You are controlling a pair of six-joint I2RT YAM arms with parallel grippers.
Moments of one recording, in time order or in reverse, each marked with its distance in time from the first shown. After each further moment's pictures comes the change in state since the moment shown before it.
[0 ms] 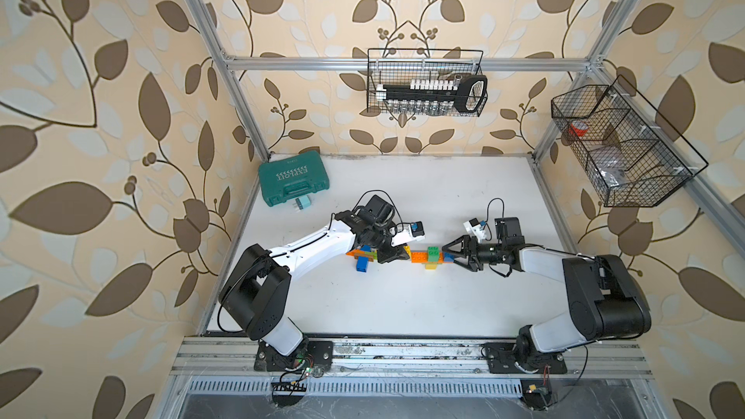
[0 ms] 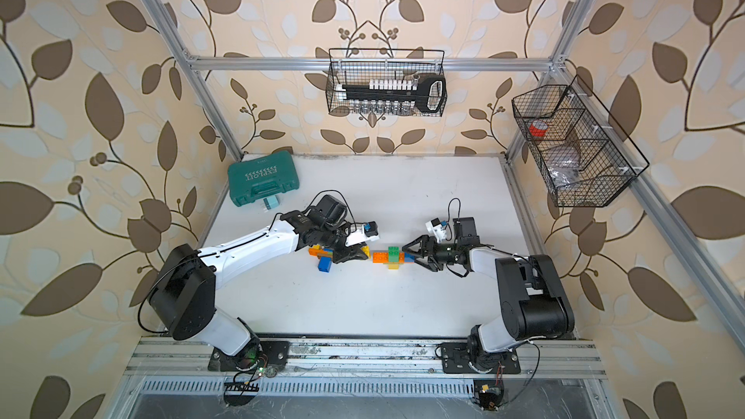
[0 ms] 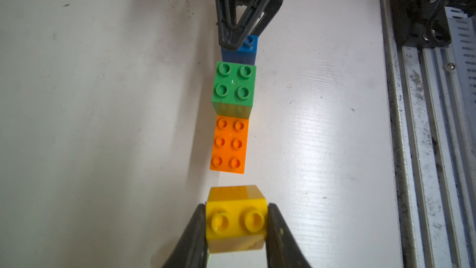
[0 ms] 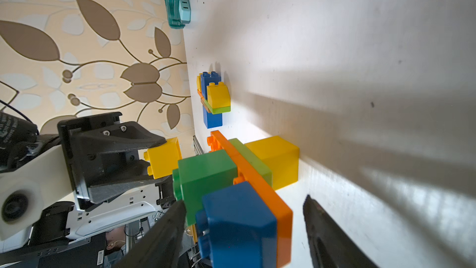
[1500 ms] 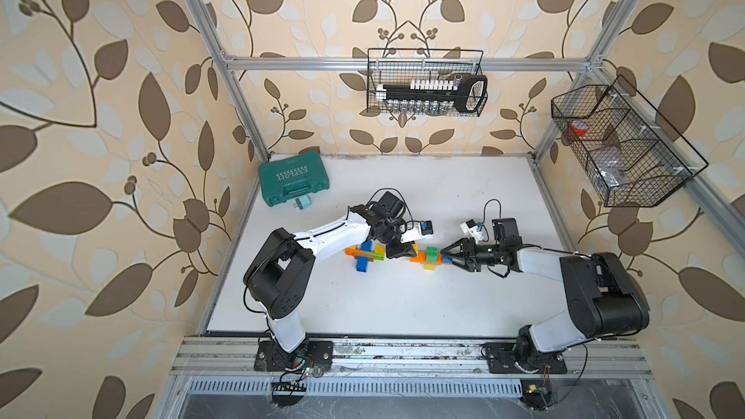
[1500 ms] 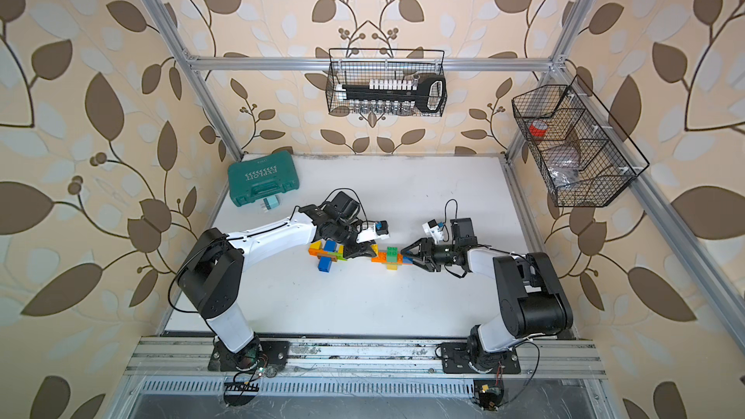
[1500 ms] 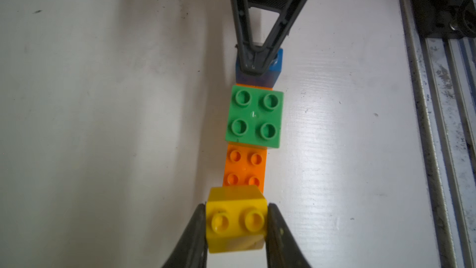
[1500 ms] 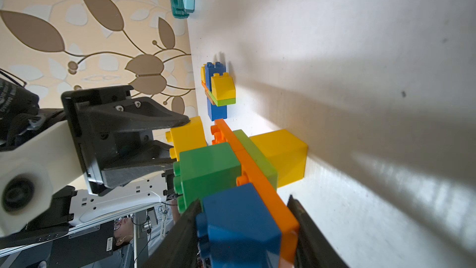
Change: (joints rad) left arm -0.028 0.177 0.124 -0.008 0.011 0.078; right arm 0.021 0.017 -0.003 0.014 -0.031 0.007
